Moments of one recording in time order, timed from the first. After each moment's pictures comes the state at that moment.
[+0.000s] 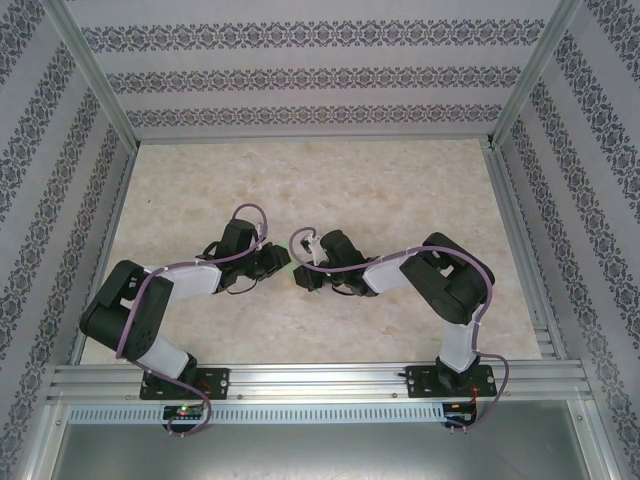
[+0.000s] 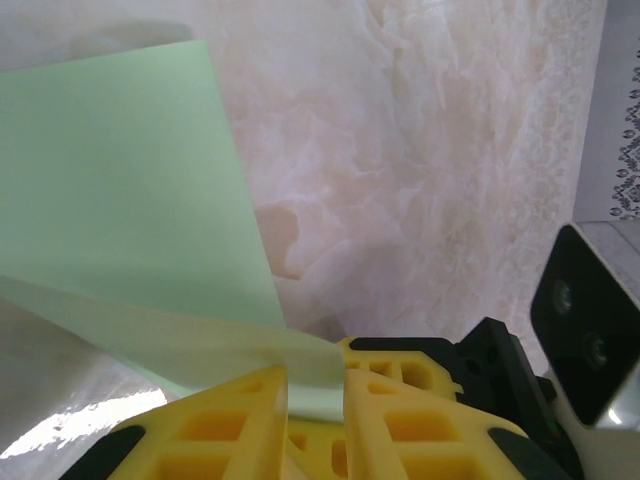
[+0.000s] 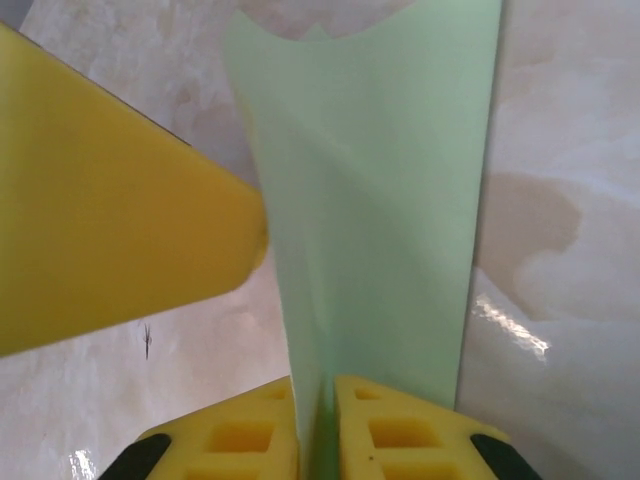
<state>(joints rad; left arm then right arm) -0.43 1.55 0.60 0.18 0.47 -0.95 0.78 1.89 0.79 0.41 -0.40 0.43</state>
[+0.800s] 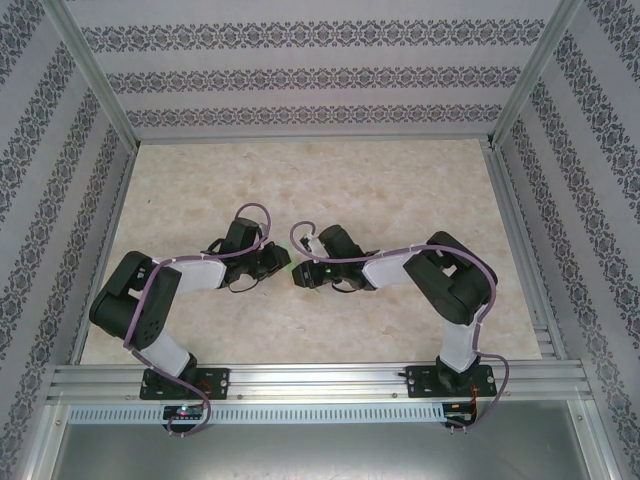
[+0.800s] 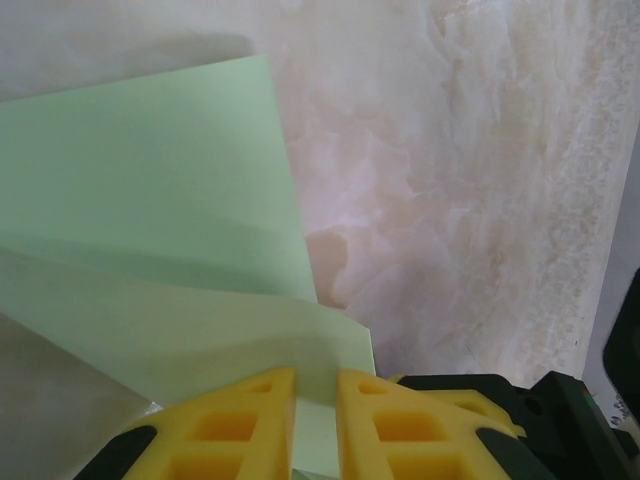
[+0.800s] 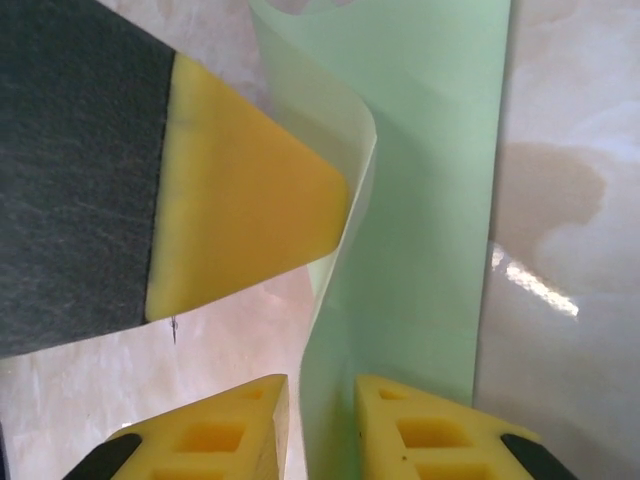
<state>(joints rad) -0.43 1.62 0.65 0.15 0.44 -0.95 0.76 1.87 0.84 0.27 -0.46 0.47</state>
